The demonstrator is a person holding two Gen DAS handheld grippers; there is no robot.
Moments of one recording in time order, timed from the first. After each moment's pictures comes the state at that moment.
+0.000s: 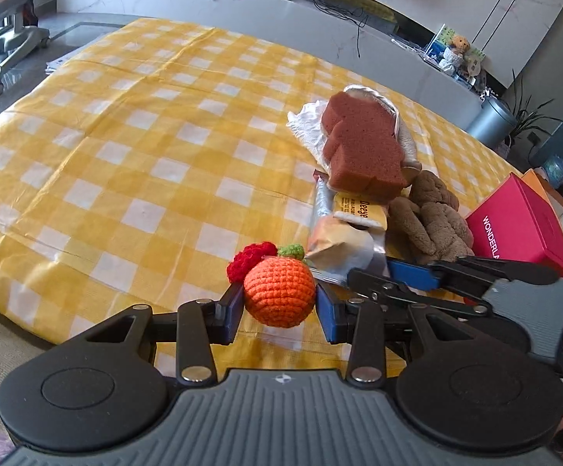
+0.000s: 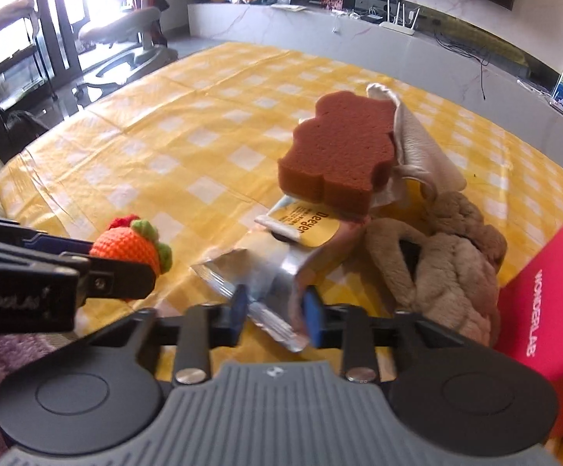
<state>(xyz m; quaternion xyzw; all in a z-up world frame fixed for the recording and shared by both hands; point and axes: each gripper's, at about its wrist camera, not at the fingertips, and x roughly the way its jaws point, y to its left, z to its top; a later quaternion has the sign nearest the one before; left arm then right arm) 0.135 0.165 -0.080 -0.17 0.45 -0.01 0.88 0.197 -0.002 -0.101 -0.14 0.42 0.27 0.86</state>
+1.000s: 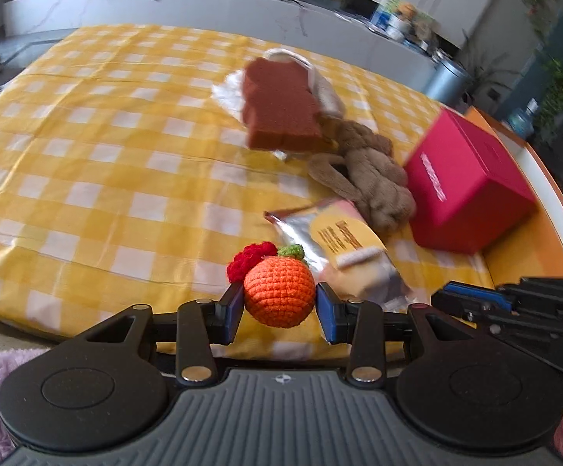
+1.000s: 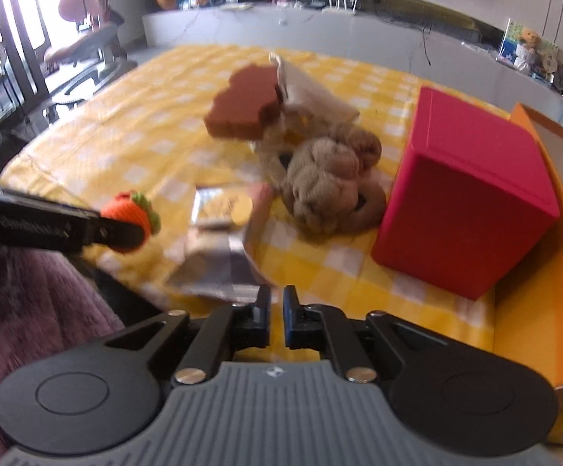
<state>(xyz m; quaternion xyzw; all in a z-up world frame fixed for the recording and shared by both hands) 0.106 0.117 -0.076 -0.13 0.46 -0.06 0.88 0.121 -0.107 -0.070 -0.08 0.43 0.21 0.87</state>
